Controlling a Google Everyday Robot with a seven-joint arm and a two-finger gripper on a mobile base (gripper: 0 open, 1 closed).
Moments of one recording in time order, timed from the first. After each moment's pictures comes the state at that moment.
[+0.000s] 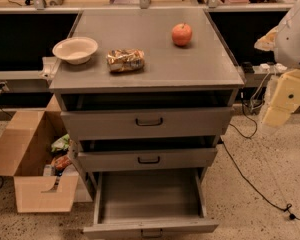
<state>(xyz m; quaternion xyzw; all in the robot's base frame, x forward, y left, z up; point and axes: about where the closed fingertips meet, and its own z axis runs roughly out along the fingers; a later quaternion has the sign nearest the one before) 0.438 -0.216 0.978 -0.60 0.78 -0.04 0.16</state>
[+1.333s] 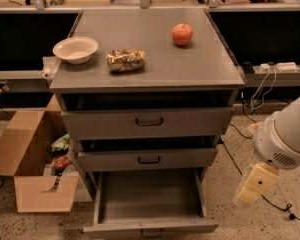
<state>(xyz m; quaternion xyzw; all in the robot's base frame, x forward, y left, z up) 0.385 -0.224 0.806 -0.52 0.84 0.03 0.14</state>
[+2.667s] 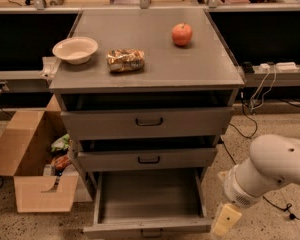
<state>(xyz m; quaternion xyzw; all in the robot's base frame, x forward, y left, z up) 0.376 -0.212 0.608 -0.53 0.83 0.12 0.09</state>
